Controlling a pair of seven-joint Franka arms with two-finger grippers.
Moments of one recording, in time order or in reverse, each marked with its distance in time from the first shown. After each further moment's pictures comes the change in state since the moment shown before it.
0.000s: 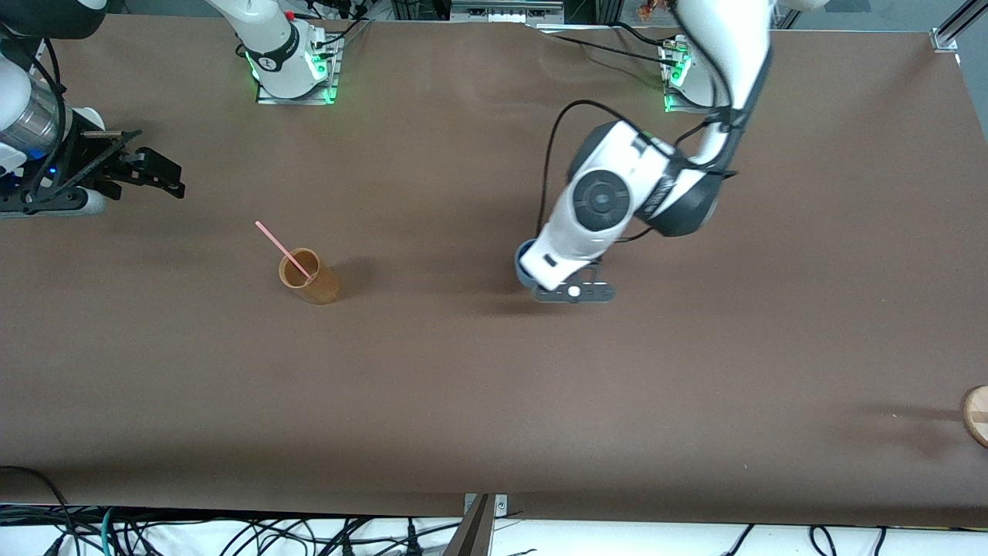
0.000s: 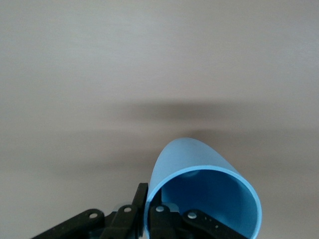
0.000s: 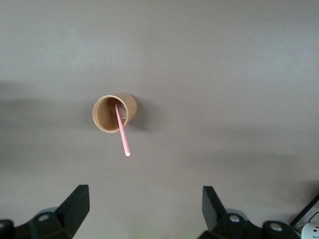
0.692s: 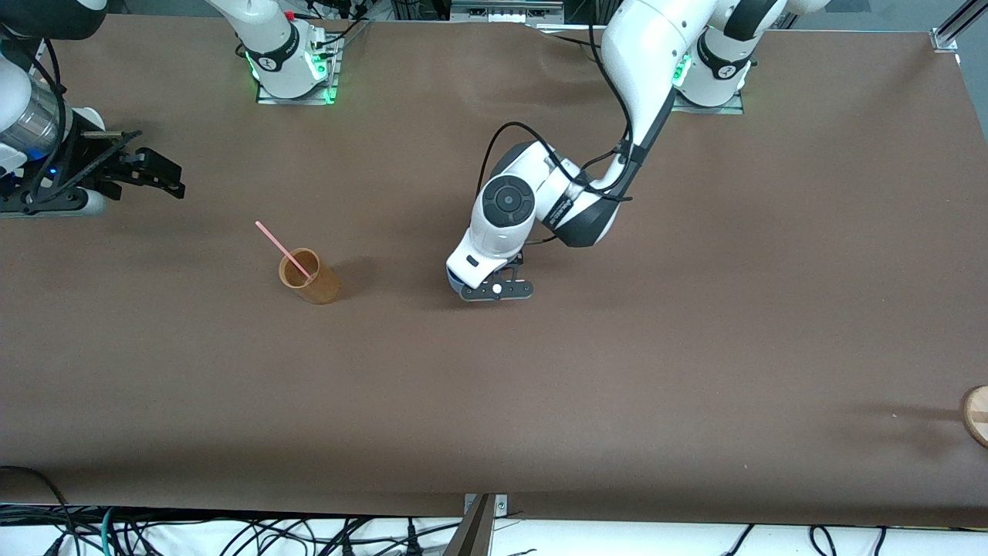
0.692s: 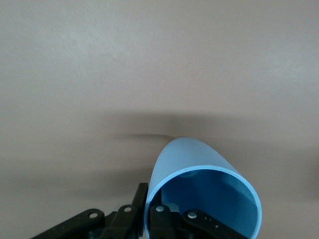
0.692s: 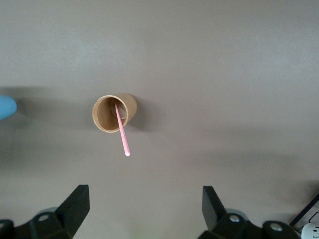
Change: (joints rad) left arm -0.127 0.217 0.001 0.138 -0.046 0.184 -0.176; right arm 0.000 0.001 0.000 0.000 0.000 0.000 0.000
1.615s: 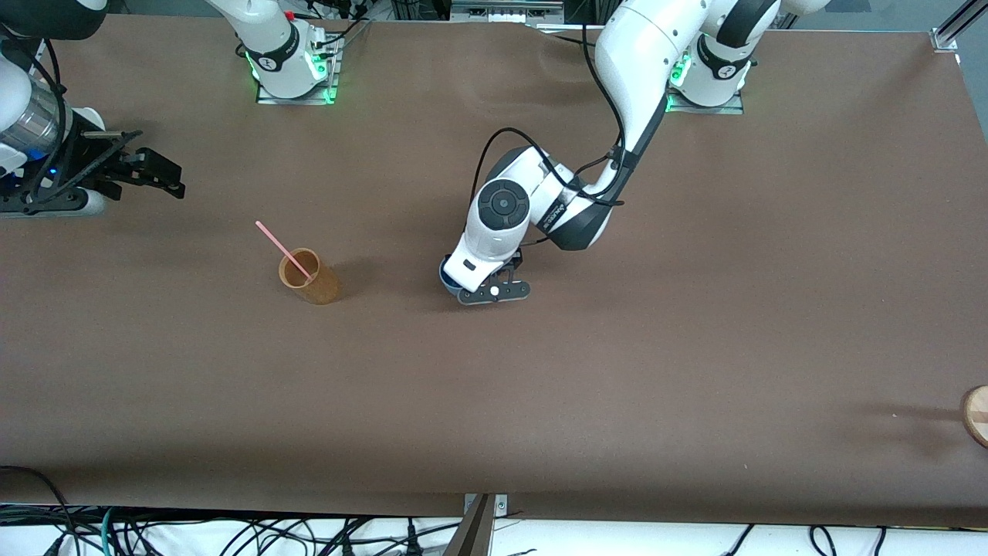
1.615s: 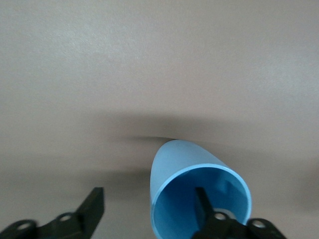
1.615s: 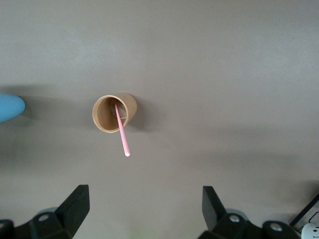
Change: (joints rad) left arm 0.003 0.012 0.003 0.039 -0.017 -0.003 -0.047; right arm 0.000 0.000 0.000 0.000 0.000 0.000 0.000
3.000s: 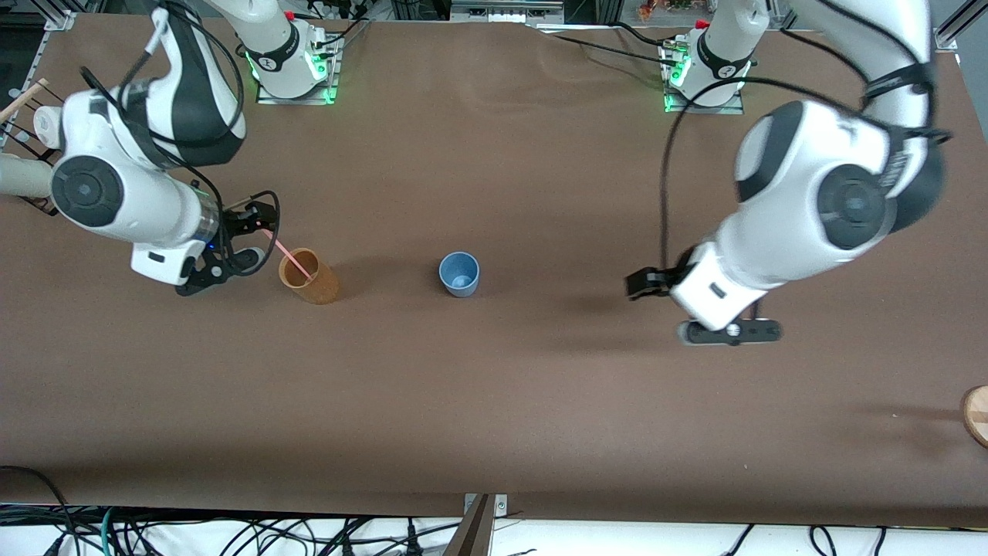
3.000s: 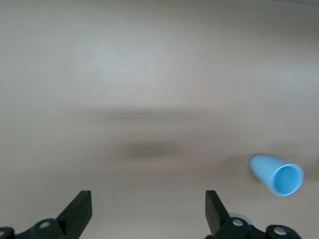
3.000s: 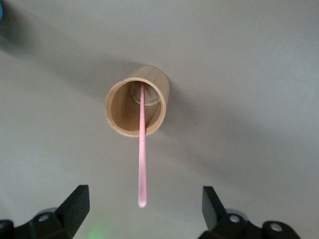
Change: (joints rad) left arm 0.410 -0.357 0.078 0.025 0.000 -0.472 0.544; right arm 0.105 0.265 0.030 -0.063 -0.041 0.127 -0.339
